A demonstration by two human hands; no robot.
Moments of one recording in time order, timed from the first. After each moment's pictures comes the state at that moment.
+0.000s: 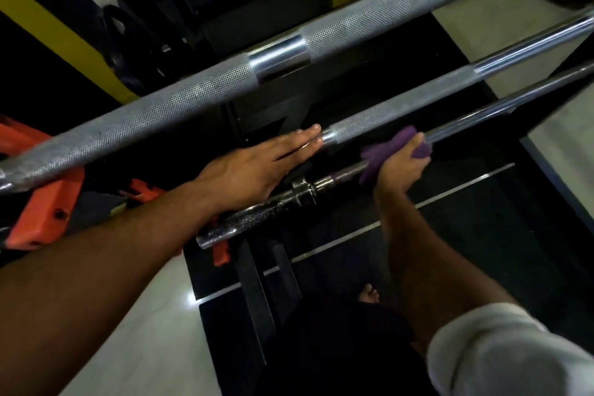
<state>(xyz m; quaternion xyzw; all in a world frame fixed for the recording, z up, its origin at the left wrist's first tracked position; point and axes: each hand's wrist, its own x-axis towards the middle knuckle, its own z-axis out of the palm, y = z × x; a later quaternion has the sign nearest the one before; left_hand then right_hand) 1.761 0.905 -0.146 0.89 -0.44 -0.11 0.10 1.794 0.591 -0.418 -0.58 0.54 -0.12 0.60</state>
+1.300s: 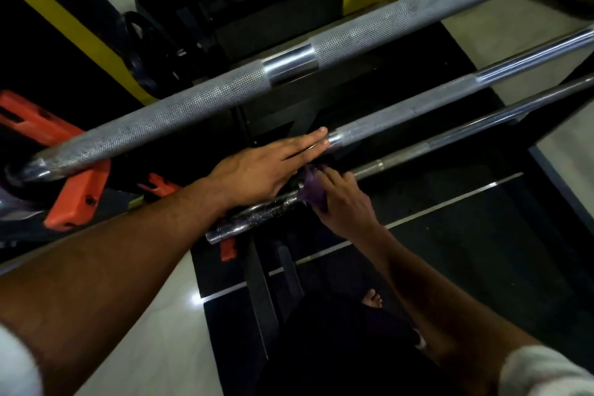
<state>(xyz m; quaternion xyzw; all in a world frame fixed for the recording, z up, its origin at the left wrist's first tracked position) 1.761 0.902 -0.146 0.89 -0.44 -0.10 0.09 1.705 0.699 -0.269 -0.95 -0.12 0.07 0.27</state>
